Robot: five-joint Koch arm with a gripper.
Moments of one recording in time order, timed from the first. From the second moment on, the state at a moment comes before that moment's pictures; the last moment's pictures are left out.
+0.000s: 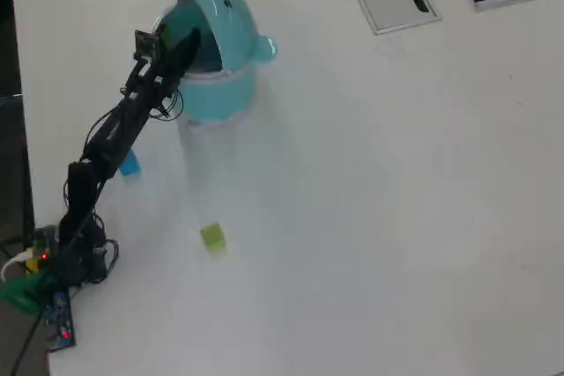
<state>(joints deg) -46.8 61.1 56.1 2.6 -100.7</state>
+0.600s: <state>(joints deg) -47.9 83.7 69.8 24.5 -98.5</state>
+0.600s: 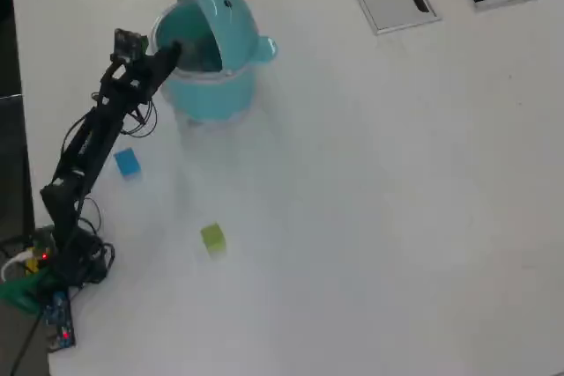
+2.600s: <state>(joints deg) -41.6 124.1 124.0 49.0 -101.5</state>
